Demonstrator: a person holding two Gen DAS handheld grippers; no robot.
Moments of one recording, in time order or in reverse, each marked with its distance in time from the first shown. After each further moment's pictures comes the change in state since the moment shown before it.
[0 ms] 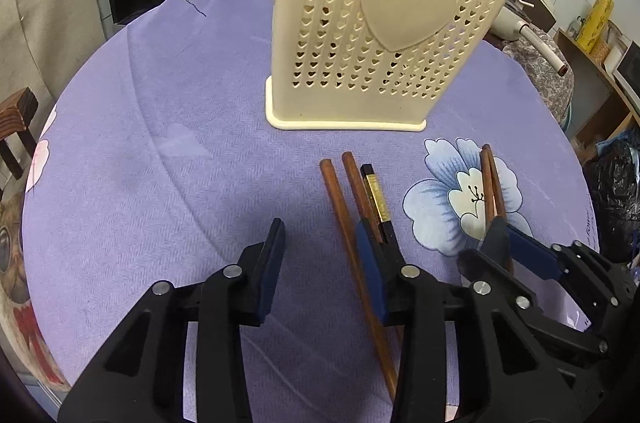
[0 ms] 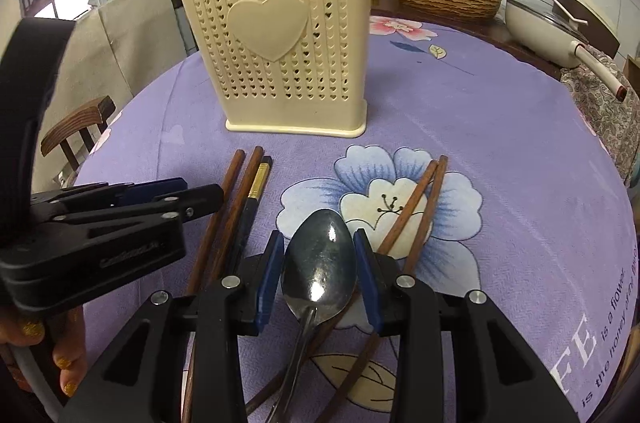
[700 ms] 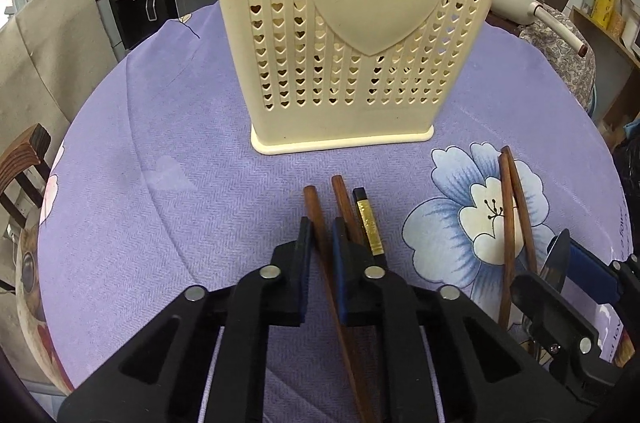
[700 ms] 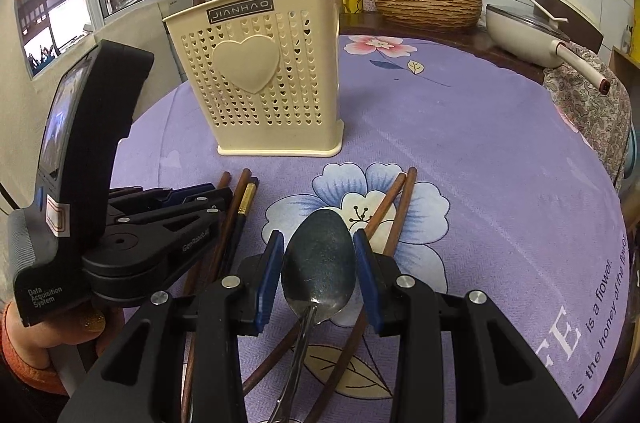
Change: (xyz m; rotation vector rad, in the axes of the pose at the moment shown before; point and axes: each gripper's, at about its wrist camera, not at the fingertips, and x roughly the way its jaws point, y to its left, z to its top) left arm 0.015 -0.031 0.009 0.067 -0.024 0.130; right arm -0.017 -0.015 0.000 0.046 -0.055 0.003
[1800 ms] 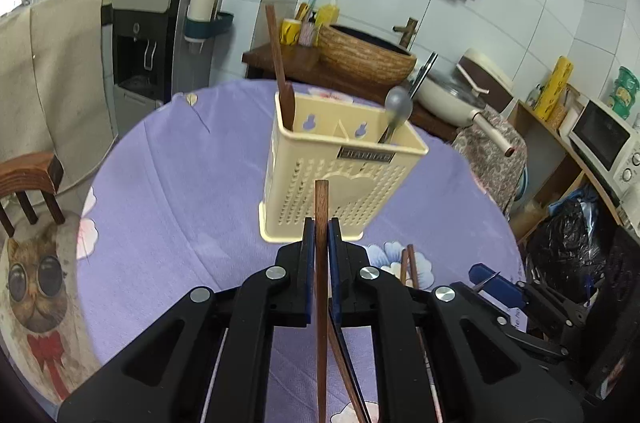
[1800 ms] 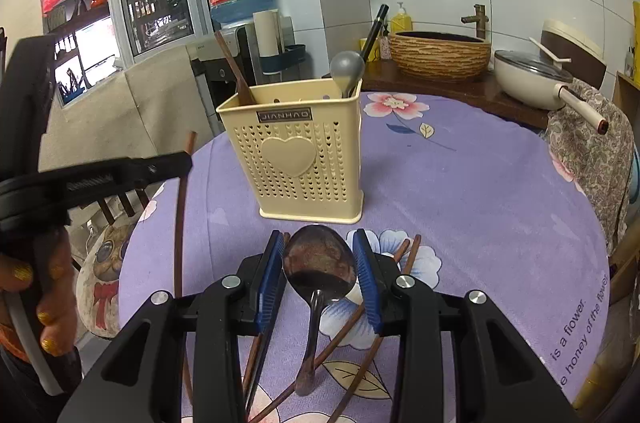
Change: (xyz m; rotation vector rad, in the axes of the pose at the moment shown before) left arm -0.145 0.061 0.036 -0.122 -0.264 -0.237; right arm -0.066 0.009 0.035 -0.021 -0.146 0.074
